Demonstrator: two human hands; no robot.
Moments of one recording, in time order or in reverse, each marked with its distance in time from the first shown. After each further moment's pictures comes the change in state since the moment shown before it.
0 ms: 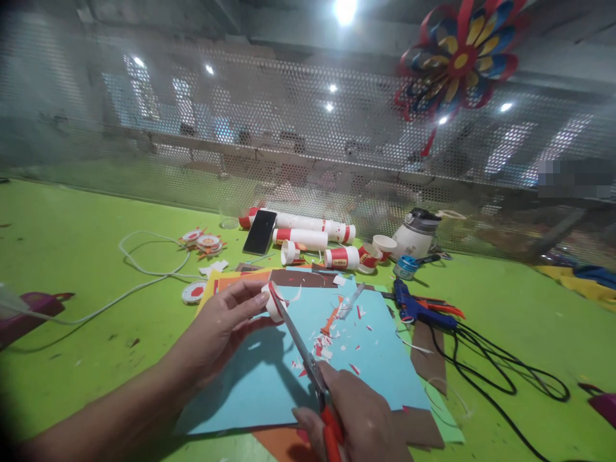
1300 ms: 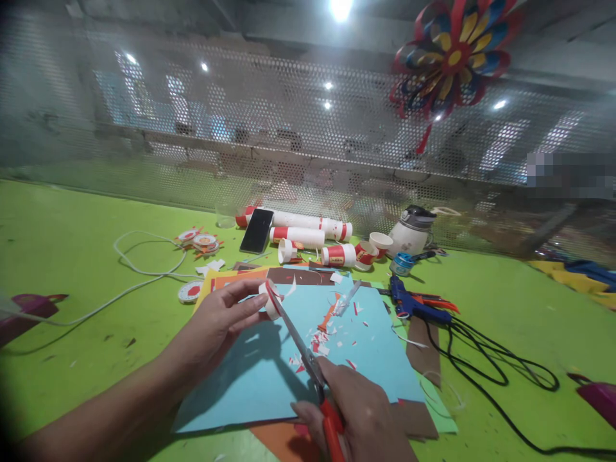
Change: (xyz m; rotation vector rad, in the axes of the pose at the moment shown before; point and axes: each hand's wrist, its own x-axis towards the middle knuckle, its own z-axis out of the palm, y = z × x) left_hand 0.003 -0.004 -0.007 0.069 -0.055 0.001; right_hand 0.001 0.007 0.002 0.037 -0.022 0.023
